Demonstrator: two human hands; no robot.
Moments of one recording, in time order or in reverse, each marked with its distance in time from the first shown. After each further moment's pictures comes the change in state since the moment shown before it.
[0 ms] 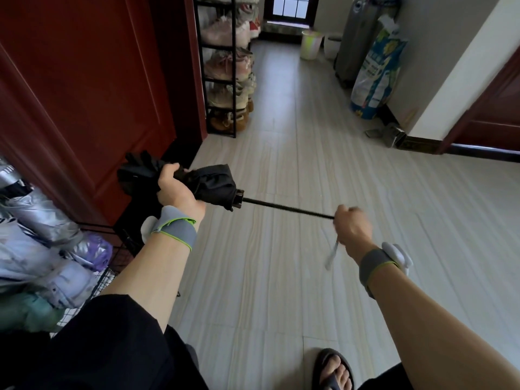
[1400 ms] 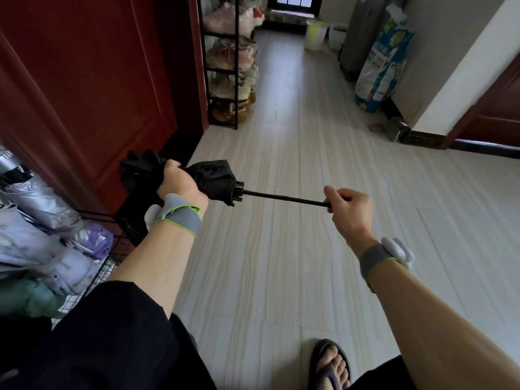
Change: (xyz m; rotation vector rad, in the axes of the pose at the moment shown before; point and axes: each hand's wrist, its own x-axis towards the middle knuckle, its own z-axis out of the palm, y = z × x) left_hand 0.007 -0.003 -0.007 0.184 0.105 -0.016; right_hand -0.020 -0.002 -0.006 0.171 -0.044 -0.372
